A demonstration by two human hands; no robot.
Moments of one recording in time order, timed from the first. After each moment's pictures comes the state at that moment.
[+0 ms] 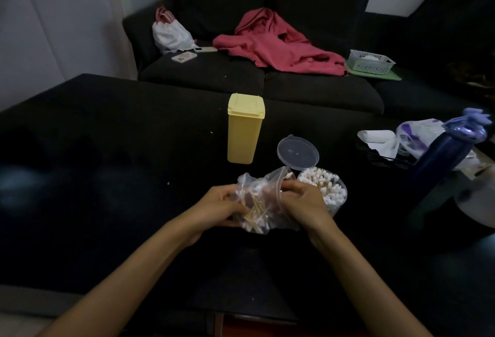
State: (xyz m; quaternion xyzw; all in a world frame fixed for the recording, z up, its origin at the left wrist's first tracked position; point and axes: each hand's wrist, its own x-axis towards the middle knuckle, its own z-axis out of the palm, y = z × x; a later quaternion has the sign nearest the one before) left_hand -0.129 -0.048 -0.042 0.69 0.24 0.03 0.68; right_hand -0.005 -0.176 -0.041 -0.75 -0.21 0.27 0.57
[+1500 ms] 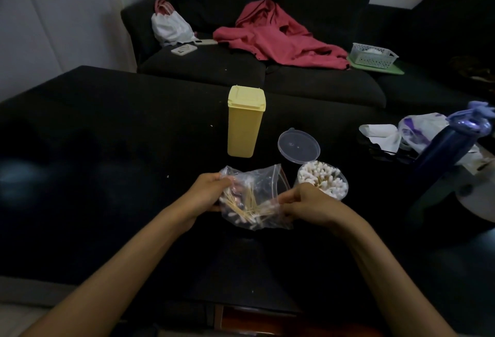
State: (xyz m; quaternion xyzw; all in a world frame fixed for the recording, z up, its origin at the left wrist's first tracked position) left_hand -0.131 -0.041 -0.034 0.66 0.32 0.07 0.68; right_hand 0.008 -0.191 -0.018 -0.81 -0.36 0.36 0.28
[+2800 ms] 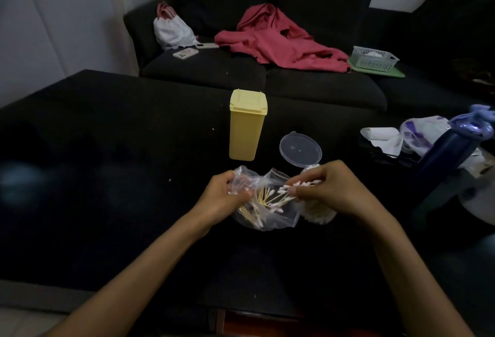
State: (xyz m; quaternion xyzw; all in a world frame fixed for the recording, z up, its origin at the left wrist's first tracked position) left_hand -0.121 -0.050 -0.045 0.72 0.24 0.15 0.63; right_hand 0.015 -0.201 0.019 -0.84 -0.36 0.22 0.34
